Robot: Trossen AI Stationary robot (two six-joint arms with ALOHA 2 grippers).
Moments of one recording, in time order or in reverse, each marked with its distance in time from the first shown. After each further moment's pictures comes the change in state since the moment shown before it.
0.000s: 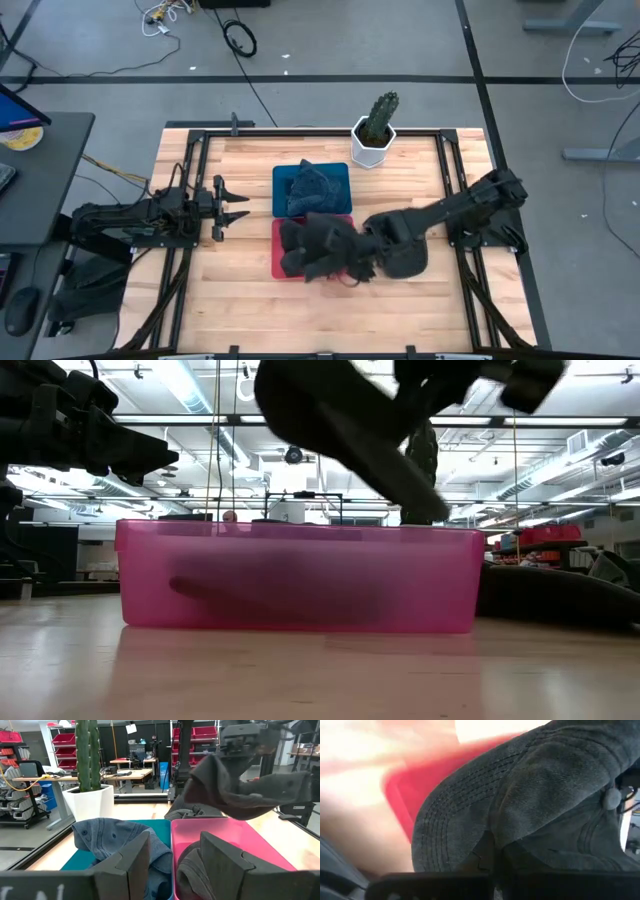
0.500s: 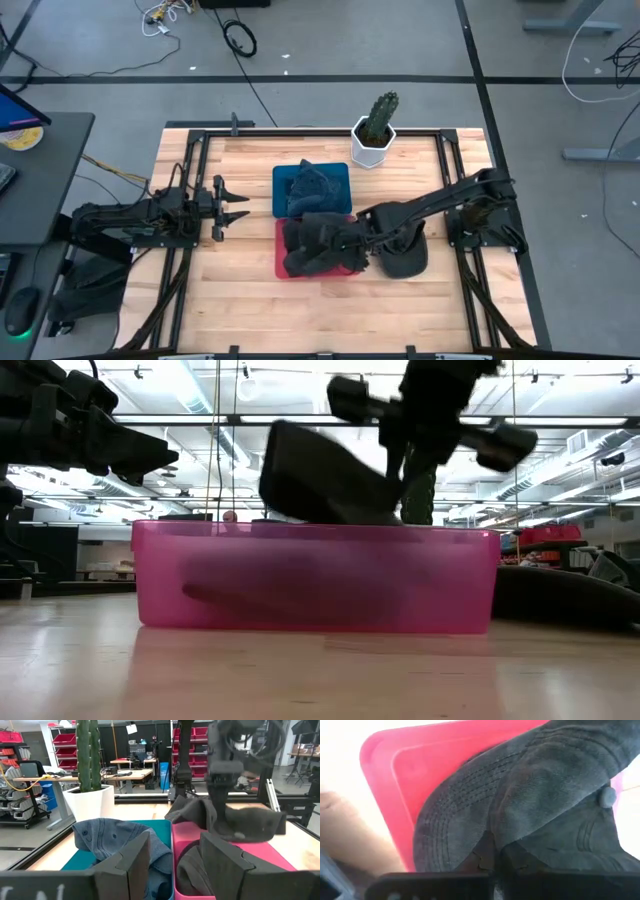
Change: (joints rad) left arm 0.000 0.000 0.000 0.003 -0.001 0.000; right arm -0.104 0.071 -0.083 0.072 -0.107 -0.148
